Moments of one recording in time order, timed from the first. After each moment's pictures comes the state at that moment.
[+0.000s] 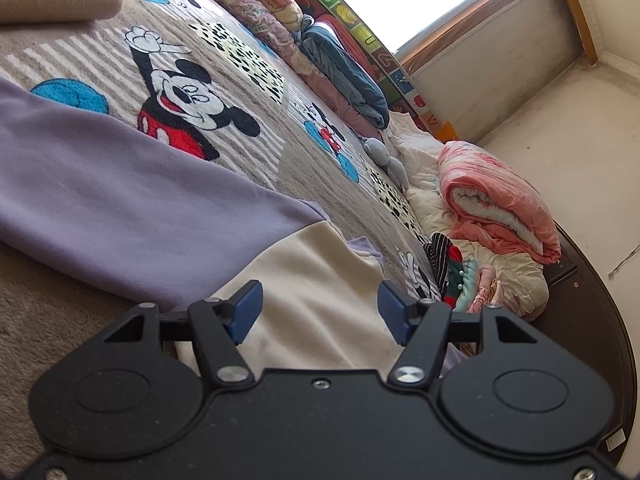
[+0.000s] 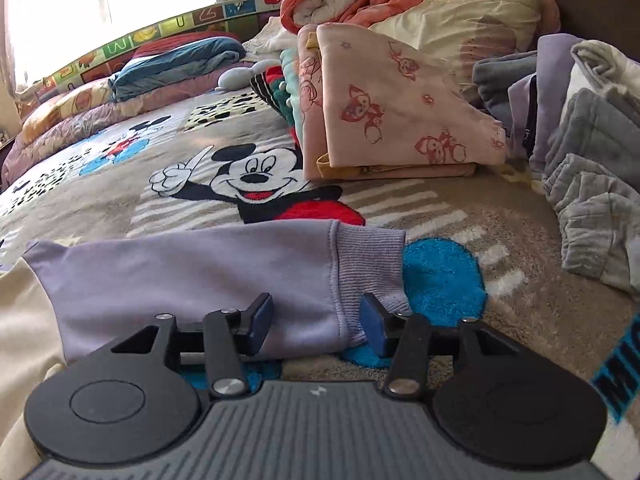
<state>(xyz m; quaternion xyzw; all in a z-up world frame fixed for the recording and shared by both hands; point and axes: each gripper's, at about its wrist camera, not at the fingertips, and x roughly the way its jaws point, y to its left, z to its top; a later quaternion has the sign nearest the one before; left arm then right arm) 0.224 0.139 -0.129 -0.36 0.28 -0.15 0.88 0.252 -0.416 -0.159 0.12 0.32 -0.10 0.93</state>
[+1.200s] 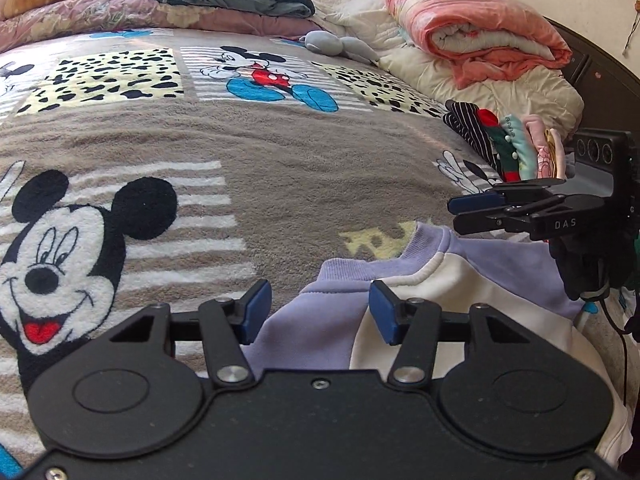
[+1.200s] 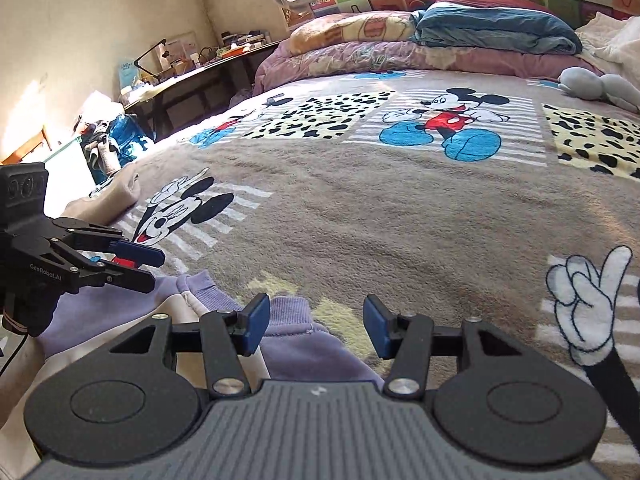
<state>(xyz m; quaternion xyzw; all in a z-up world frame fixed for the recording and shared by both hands) 0.426 0.095 -0.122 -0.04 0.38 -0.27 0.88 0.450 -0.226 -0.116 0.04 0.35 0.34 0.87</state>
